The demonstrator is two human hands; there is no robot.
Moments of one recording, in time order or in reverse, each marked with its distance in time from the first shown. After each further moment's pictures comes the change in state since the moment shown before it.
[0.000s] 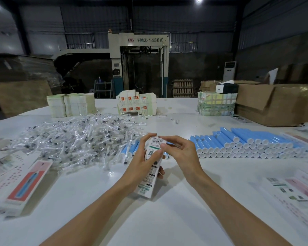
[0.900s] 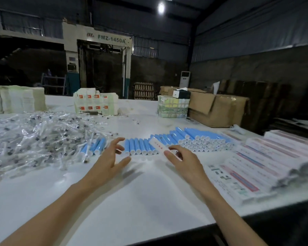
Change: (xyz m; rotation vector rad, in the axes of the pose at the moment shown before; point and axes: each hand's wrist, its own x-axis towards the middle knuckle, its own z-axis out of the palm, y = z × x) left_hand -0.001 -0.018 -0.005 0.573 -0.071 0.189; right_hand -0.076 -0.058 -0.096 -1.039 0.183 0.179
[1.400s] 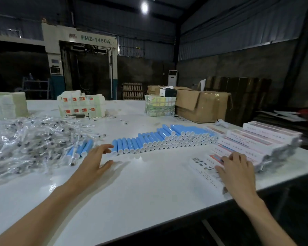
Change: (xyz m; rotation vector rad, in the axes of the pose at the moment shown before) left_hand -0.009 0.012 -0.004 0.198 -0.010 0.035; right_hand -0.059 0.133 -0.110 -1.082 0.309 0.167
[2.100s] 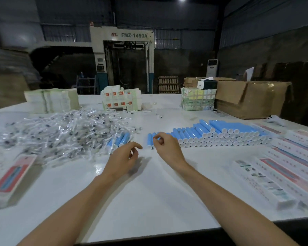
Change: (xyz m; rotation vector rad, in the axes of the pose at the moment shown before) left_hand 0.001 -0.012 -0.003 0.123 0.069 -0.189; right_hand 0.040 -0.291 -0.055 1.351 -0.342 -0.290
